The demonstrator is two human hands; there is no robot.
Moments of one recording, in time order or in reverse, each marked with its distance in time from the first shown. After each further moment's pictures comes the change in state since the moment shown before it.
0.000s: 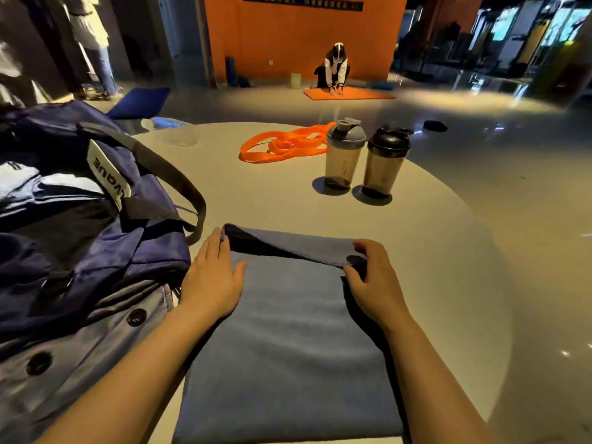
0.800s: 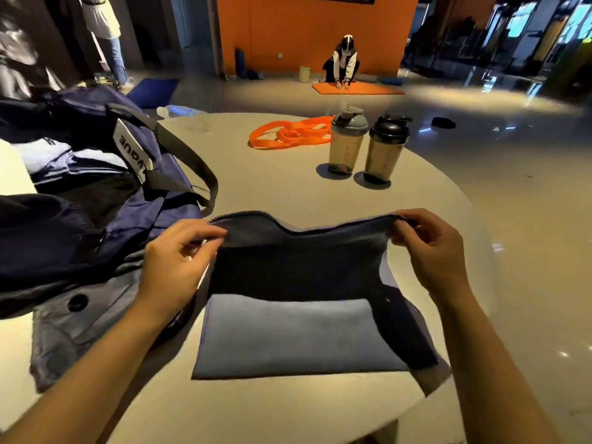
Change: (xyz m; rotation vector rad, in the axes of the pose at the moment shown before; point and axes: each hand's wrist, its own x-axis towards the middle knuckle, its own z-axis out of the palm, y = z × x) left_hand -0.080 -0.019 -0.069 -0.666 0.435 0.315; right_hand -0.031 -0.035 -0.081 0.255 0.182 -0.143
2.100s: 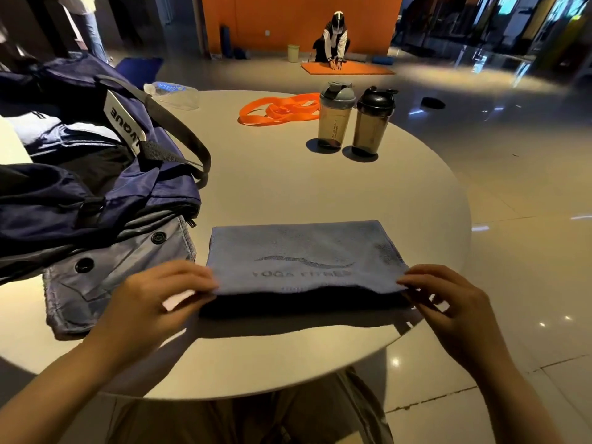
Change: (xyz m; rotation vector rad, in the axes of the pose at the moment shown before) left_hand -0.084 0.019 -0.048 0.162 -0.407 0.259; right_hand -0.132 0.003 -0.062 -0.395 -0.223 -0.167
